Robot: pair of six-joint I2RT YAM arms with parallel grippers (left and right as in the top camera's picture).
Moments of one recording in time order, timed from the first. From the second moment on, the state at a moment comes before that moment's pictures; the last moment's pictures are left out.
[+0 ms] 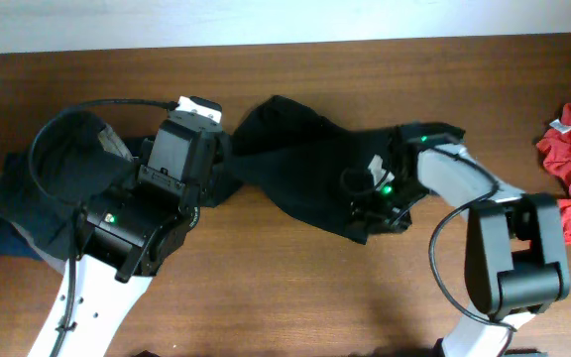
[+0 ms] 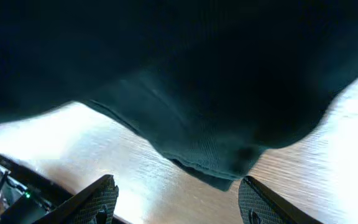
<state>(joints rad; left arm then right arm) -0.49 1.27 1.48 -1.03 -0.48 0.01 0.13 1.90 1.16 -0.99 -0.52 0.18</state>
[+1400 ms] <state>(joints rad) -0.49 1.26 1.53 -1.04 -0.44 0.02 0.10 1.37 1.15 -1.06 -0.08 0.47</state>
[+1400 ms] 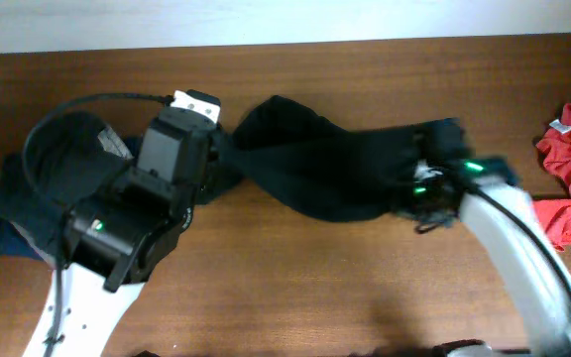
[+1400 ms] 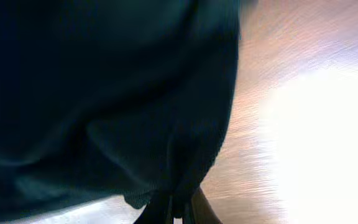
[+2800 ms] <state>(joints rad) -0.49 1.16 2.01 -1.36 -0.22 0.13 -0.12 1.07 1.88 -1.39 -0.05 0.32</state>
